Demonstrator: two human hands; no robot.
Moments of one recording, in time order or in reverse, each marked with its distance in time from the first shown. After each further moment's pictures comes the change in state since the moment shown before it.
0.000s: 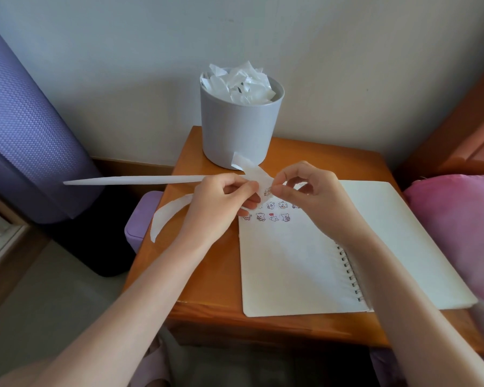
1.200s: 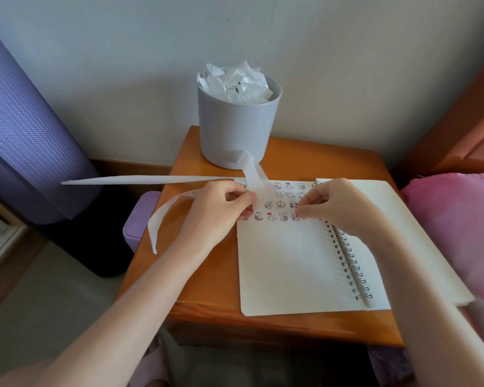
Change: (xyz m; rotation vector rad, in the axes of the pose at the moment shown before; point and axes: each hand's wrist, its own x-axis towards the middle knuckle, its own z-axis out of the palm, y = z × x) left_hand -0.001 -0.006 0.001 0.134 -0.053 -0.004; right_hand 0.001 0.022 -0.028 -0.276 -0.100 0.360
